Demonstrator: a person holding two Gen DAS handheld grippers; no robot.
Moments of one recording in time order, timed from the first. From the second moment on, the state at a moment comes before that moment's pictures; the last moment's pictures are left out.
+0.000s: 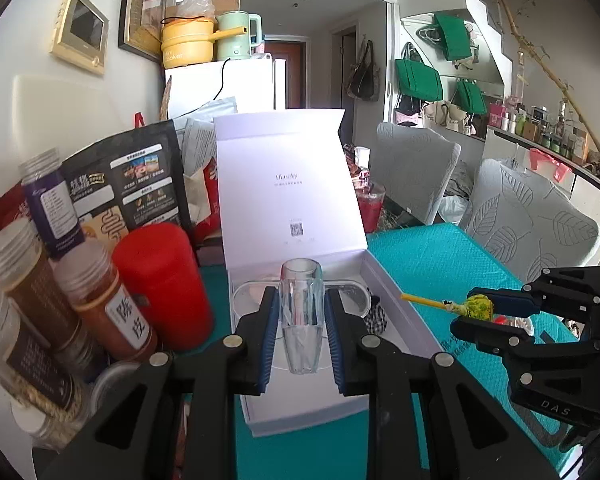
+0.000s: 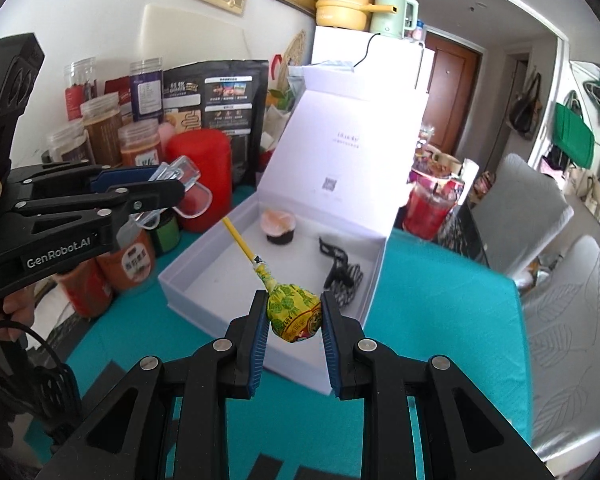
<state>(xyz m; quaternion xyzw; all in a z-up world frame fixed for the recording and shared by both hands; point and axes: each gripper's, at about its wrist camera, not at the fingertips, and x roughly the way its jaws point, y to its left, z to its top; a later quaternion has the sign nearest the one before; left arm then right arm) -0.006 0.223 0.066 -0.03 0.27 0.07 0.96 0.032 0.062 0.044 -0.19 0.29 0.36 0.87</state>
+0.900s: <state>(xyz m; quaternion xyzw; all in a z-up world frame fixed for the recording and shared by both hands) 0.112 0.253 0.043 0.00 0.30 0.09 0.95 0.145 0.104 0.019 -0.15 0.32 0.33 0.87</state>
